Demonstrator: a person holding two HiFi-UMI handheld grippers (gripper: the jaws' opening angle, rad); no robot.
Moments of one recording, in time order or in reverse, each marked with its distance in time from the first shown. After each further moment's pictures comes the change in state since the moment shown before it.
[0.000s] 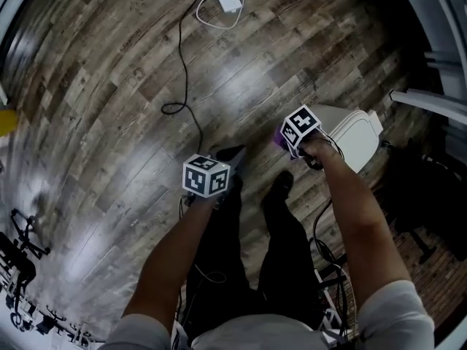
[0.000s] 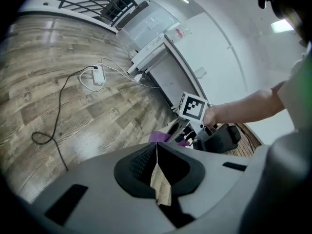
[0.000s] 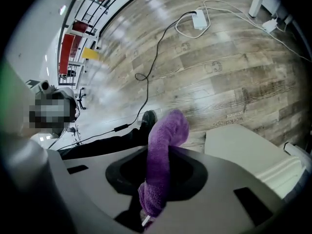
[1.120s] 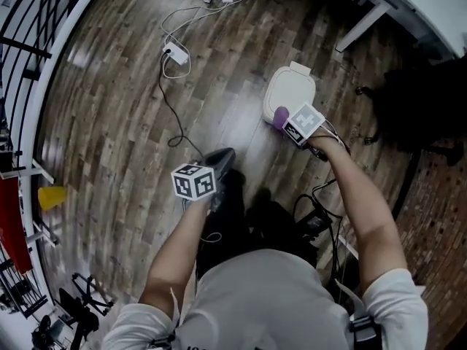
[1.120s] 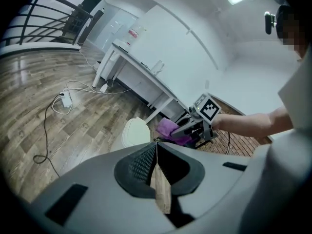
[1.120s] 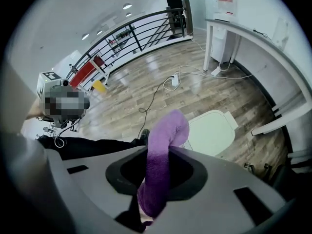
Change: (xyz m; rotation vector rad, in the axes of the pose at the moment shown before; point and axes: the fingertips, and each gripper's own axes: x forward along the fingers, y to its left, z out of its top) left arm -0.073 -0.291 -0.062 0.323 0.023 -0.066; right arm -0.200 0.066 -0.276 0.033 -0.597 -0.196
